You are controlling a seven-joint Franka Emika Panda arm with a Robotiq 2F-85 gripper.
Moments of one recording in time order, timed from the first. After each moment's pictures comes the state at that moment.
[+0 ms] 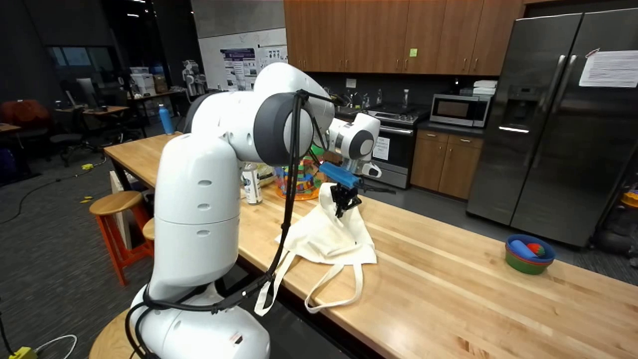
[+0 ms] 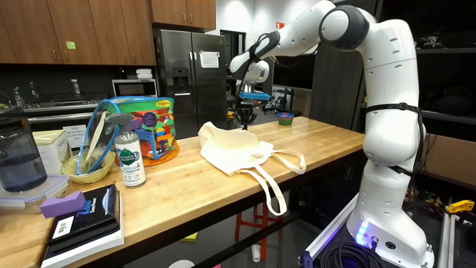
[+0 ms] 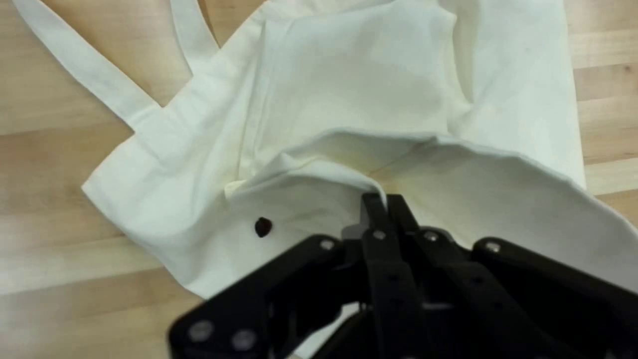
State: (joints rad) arm -0.02 0.27 -0.02 -1.81 0.21 1.88 0.18
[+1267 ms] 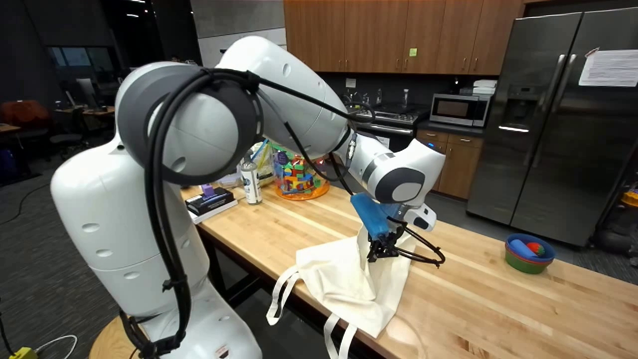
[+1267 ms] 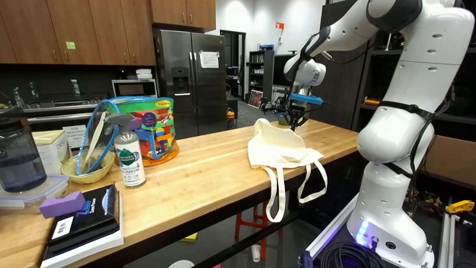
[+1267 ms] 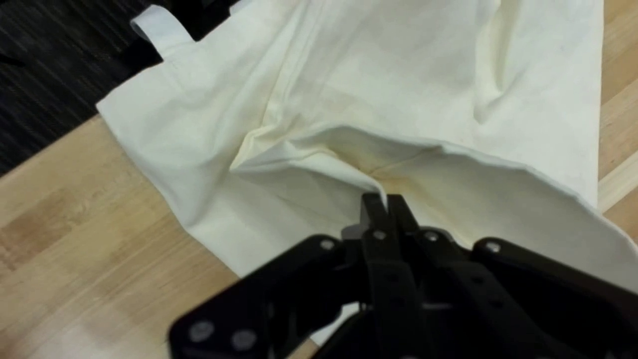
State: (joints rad) arm -0.22 -0.11 -0.23 -2.33 0.25 2.04 0.19
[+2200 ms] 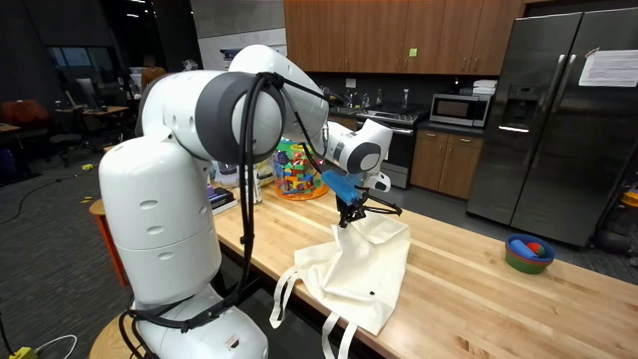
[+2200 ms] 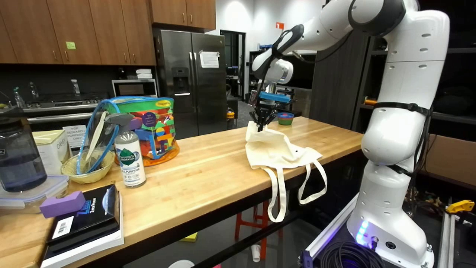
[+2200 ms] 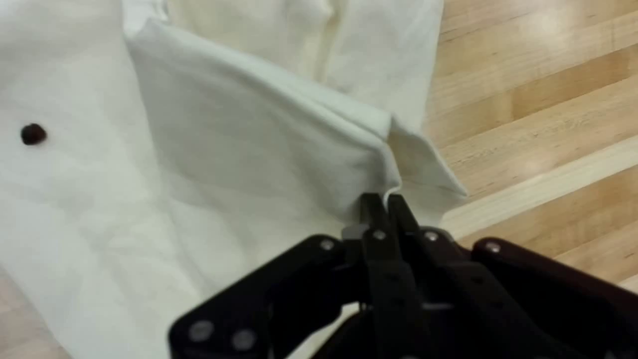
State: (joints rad) arm -0.07 0.04 -0.07 -2.14 0.29 2.04 0.20
